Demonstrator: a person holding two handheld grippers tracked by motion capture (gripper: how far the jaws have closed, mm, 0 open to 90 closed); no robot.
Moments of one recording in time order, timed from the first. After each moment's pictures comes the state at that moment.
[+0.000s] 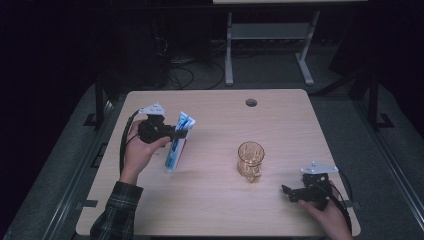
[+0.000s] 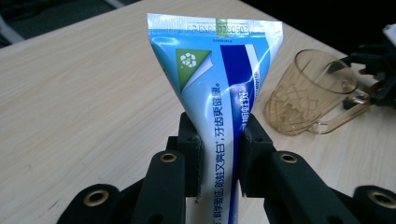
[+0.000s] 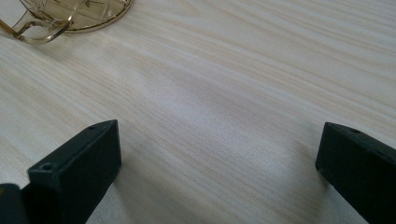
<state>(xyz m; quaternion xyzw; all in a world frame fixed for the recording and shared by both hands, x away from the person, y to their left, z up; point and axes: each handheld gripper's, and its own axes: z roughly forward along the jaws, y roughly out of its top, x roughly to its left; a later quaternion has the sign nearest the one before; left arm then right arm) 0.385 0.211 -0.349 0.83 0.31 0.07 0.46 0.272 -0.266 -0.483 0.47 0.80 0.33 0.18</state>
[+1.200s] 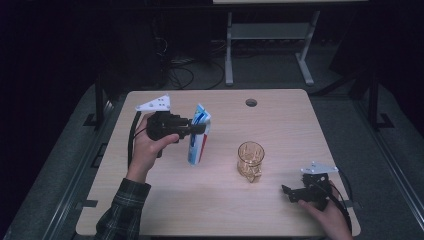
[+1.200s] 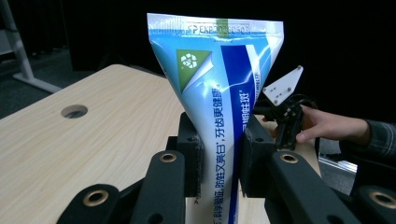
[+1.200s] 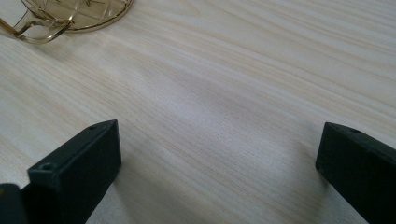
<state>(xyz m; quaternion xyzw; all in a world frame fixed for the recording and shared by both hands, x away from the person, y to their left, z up) 0.370 0.176 -0.310 0.79 0.17 0.02 0.59 0.271 -0.266 -0.483 0.47 0.80 0.33 0.18</state>
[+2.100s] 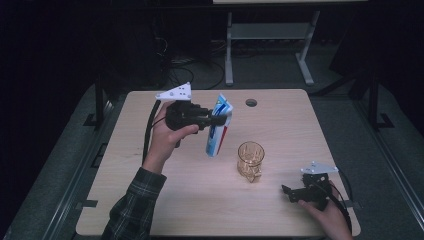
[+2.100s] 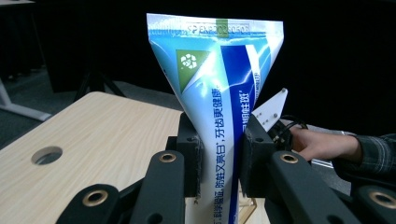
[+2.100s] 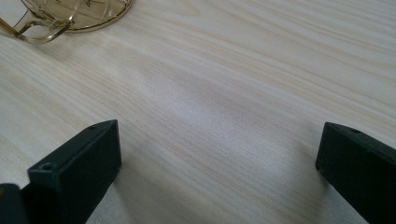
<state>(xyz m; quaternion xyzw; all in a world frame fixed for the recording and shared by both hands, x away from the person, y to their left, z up) 0.379 0.126 -0.284 0.79 0.12 0.01 0.60 0.271 -0.266 -0.483 0.47 0.80 0.33 0.18</state>
